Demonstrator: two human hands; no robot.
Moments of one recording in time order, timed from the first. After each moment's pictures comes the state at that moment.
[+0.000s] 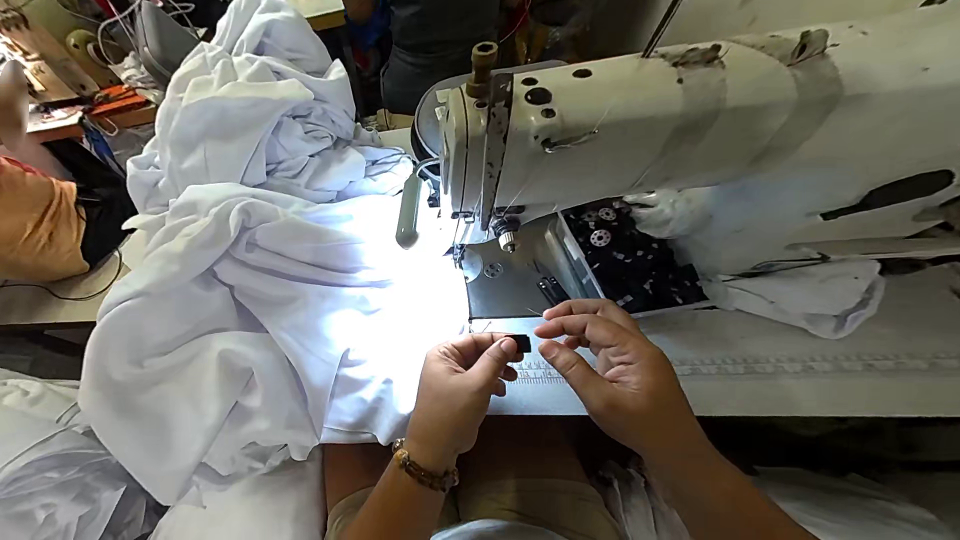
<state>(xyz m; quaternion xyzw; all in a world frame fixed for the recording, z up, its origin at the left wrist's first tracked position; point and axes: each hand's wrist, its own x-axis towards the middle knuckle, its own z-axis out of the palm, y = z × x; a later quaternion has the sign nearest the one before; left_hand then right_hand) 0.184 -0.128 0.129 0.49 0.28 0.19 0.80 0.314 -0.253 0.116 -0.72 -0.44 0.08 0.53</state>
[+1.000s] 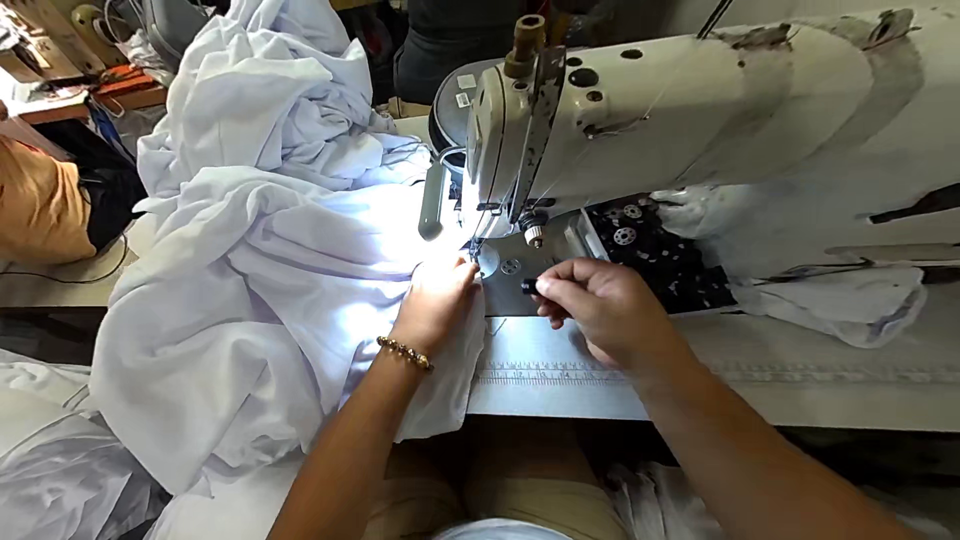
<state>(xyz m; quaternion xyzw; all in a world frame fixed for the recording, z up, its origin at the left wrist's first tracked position) 0.226 -0.021 0.099 0.95 0.12 0.18 0.21 0.349 -0.193 0.128 -0.74 -0.31 0.24 0.55</state>
